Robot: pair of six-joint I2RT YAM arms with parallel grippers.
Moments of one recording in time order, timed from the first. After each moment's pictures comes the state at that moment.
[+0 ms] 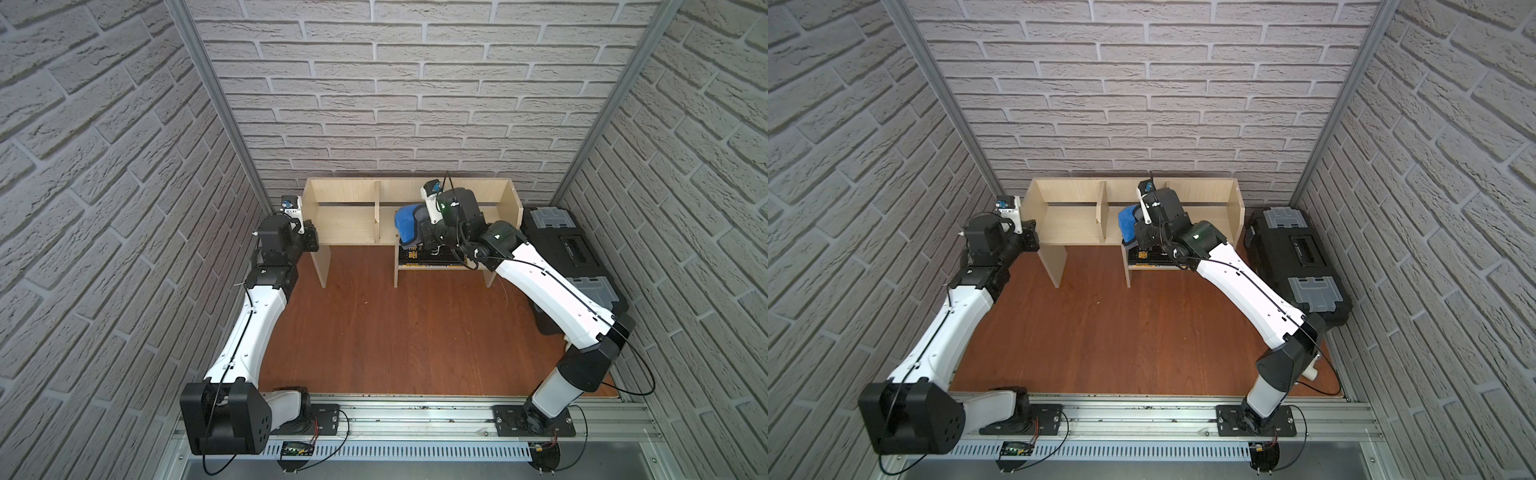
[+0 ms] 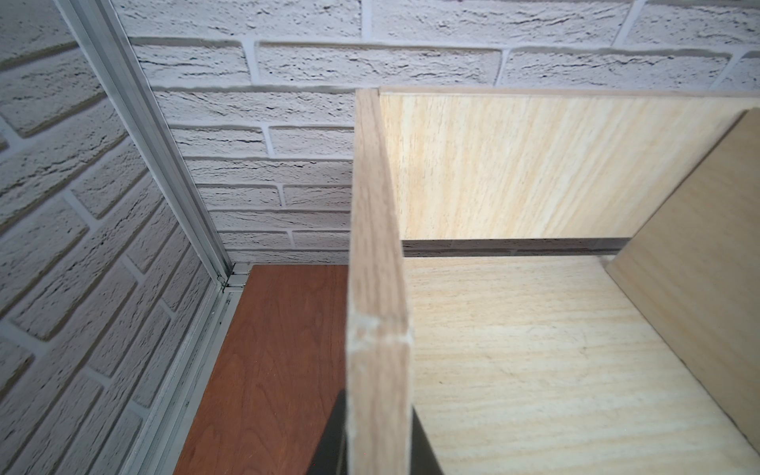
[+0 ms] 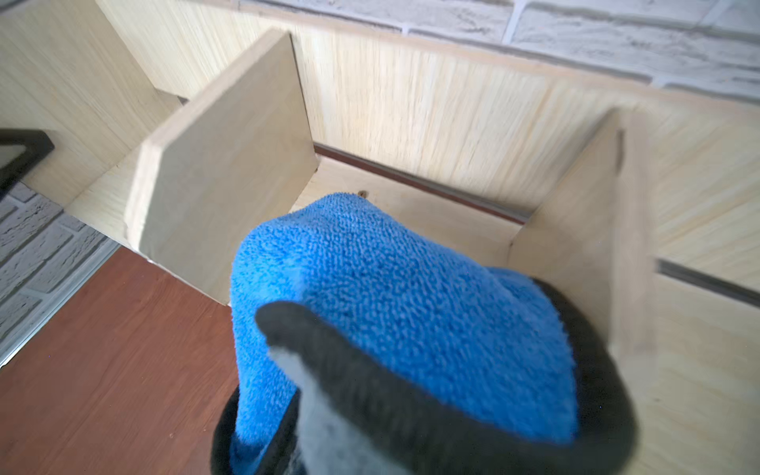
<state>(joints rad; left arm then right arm) 0.07 1.22 1.06 -0.15 0.06 -0.04 0.64 1.67 1.90 -0.79 0.23 0.16</state>
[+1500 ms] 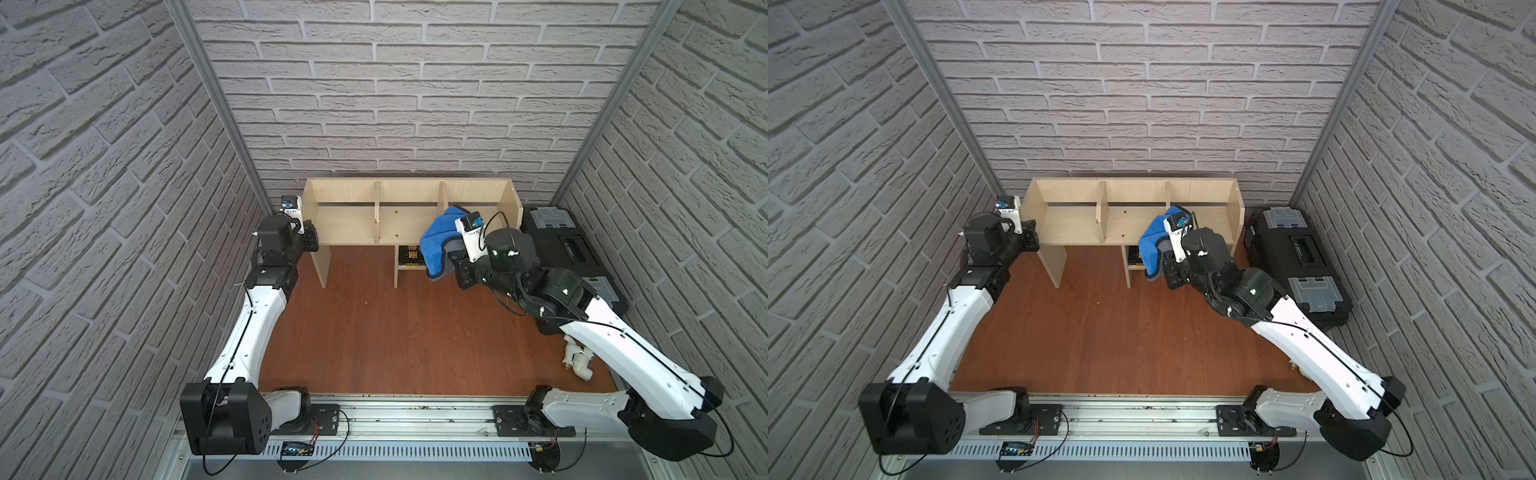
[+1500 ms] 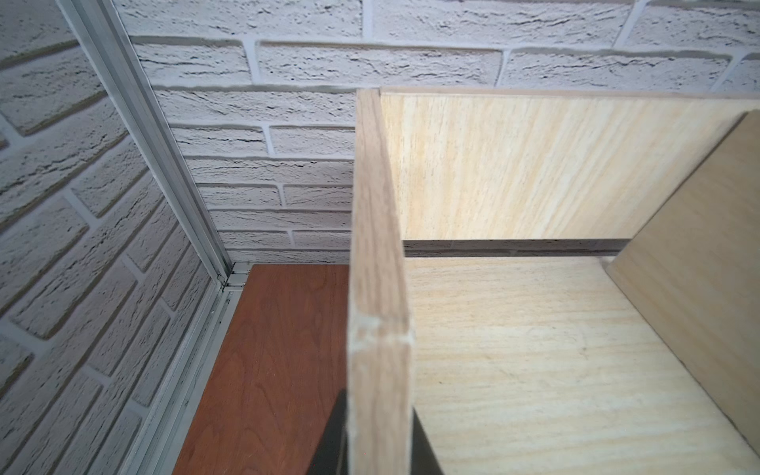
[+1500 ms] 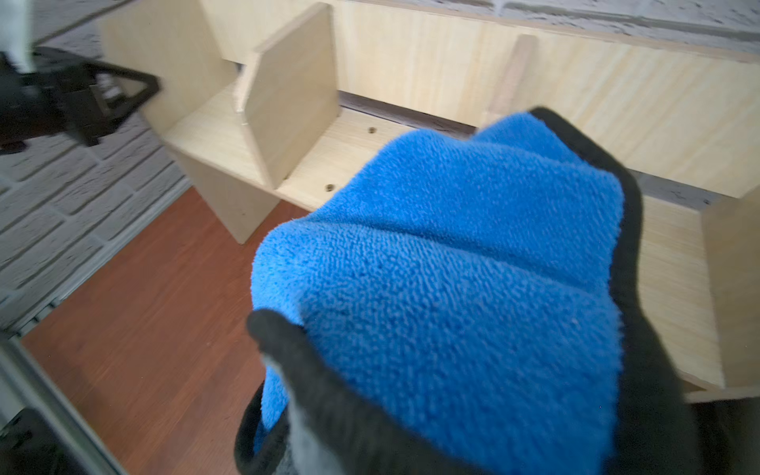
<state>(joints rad) 0.07 1.22 1.06 -0.15 0.06 -0.05 0.79 1.16 1.43 -0.79 0.24 0.18</state>
